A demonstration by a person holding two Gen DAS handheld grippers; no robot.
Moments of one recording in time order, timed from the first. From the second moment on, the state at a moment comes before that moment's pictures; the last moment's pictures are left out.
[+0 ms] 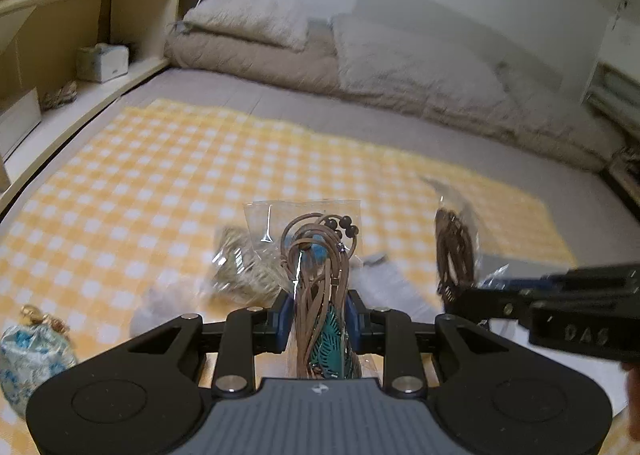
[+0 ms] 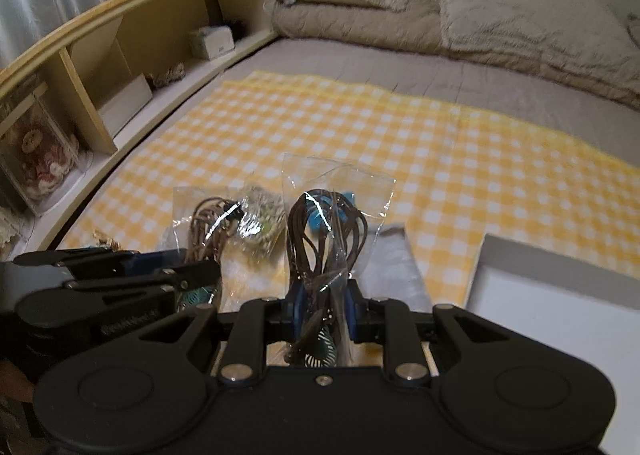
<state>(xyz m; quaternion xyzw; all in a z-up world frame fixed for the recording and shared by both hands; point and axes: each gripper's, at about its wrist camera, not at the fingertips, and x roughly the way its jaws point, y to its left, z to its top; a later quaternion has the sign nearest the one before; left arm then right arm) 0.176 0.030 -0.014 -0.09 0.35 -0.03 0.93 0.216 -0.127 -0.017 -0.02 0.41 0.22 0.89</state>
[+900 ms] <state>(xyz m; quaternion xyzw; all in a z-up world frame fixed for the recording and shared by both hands) 0.182 -0.129 -0.030 -0.09 0.39 -0.19 0.90 0.175 -0.275 -0.016 0.02 0.41 0.08 0.91</state>
